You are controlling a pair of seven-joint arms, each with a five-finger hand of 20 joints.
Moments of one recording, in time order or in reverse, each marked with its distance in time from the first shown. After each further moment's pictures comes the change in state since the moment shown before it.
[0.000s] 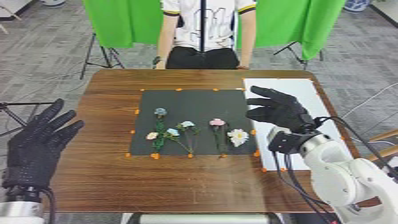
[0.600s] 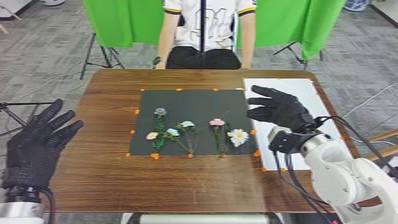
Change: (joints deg) left arm 0.6 0.9 0.0 0.0 -0.9 0.5 1.2; right arm -0.1 0.0 0.4 0.0 -0.2 0.0 0.0
